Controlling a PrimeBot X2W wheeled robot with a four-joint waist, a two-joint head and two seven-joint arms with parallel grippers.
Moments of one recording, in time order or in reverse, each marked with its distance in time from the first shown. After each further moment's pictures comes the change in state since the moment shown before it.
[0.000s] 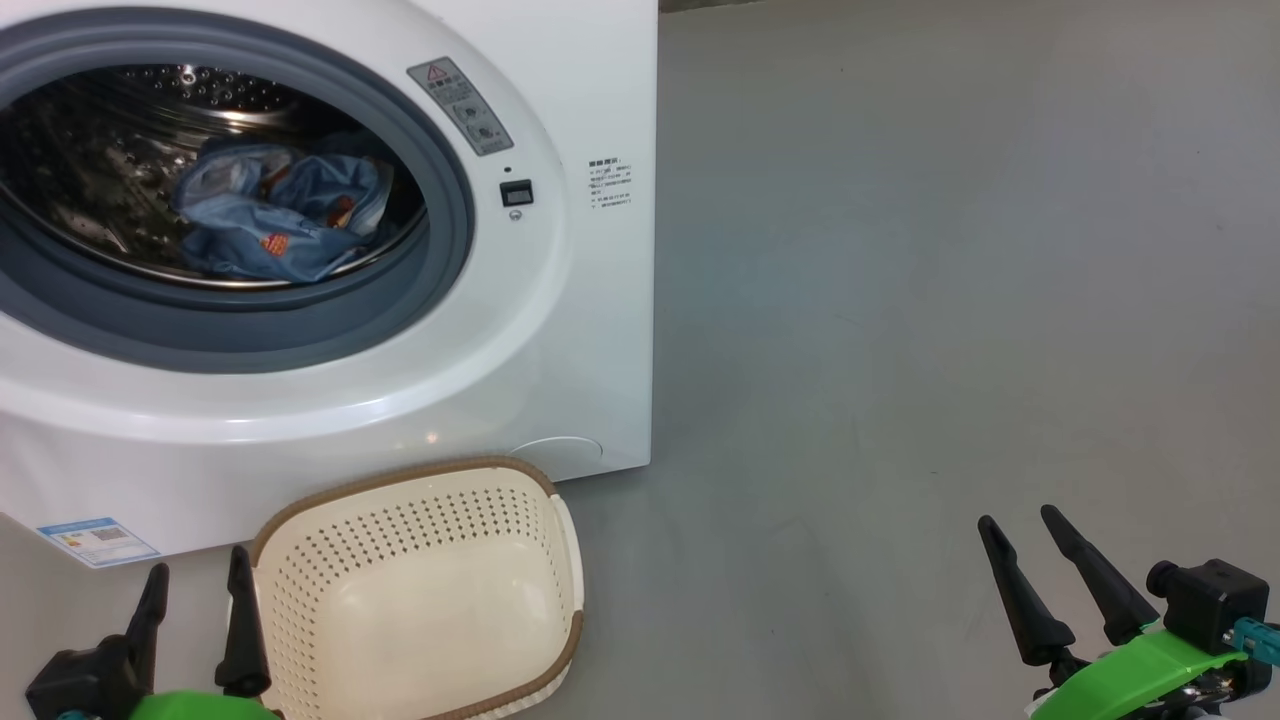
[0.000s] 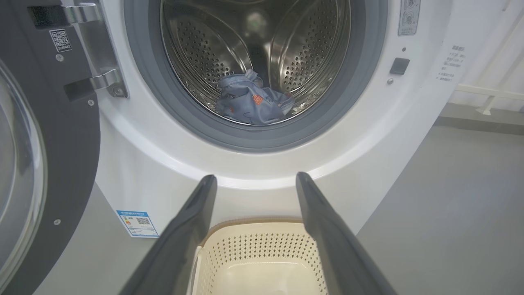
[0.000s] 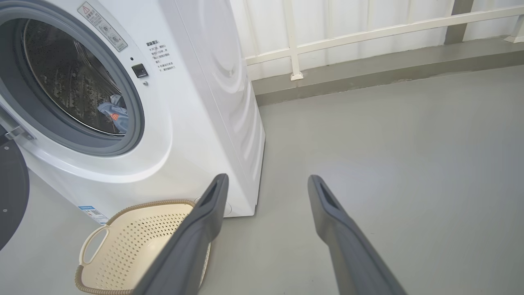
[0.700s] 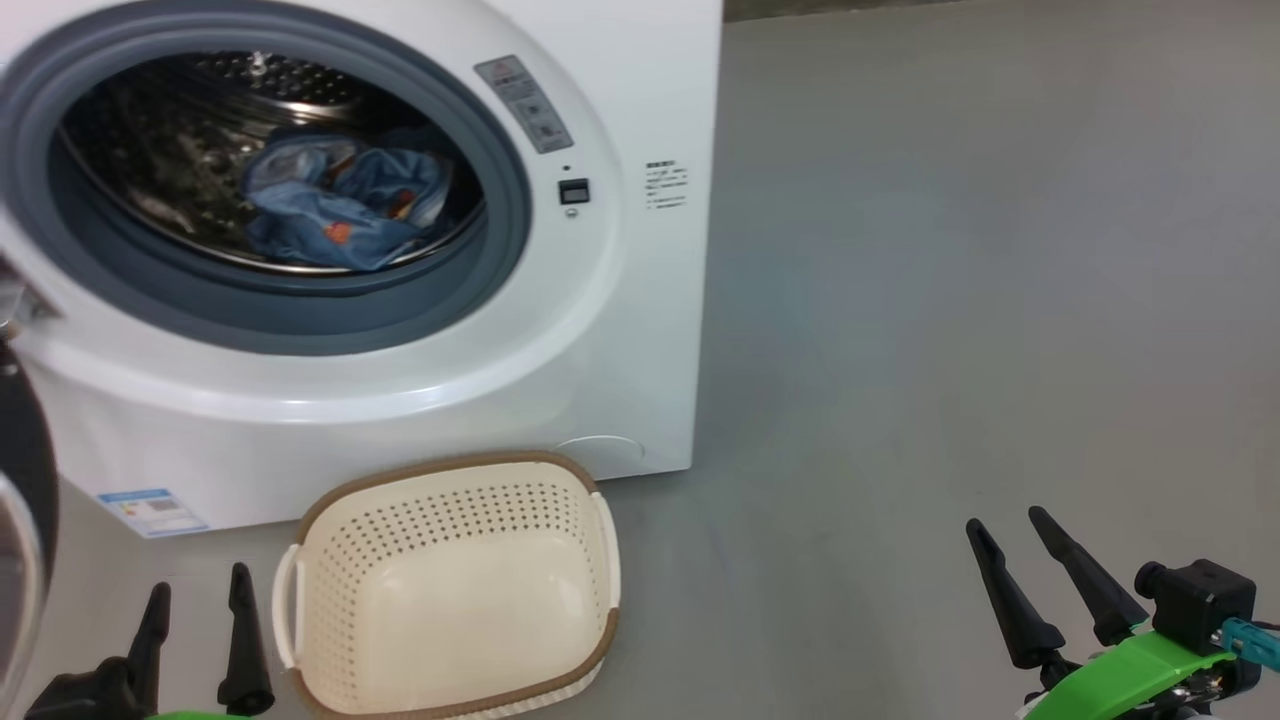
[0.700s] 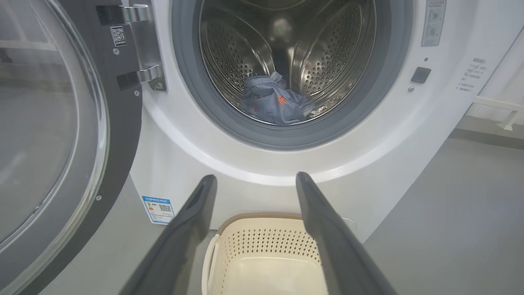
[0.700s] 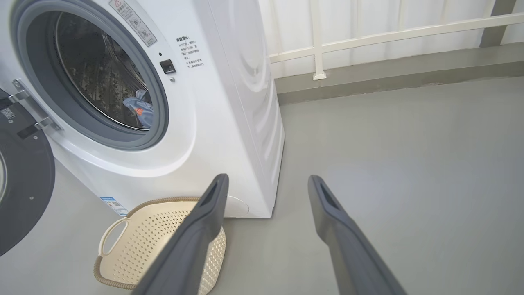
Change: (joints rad) left arm 0.037 -0.023 0.016 -0.031 -0.011 0.000 0.000; right arm -0.002 -0.004 0.022 -0.006 -0.002 0.000 0.000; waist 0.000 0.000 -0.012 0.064
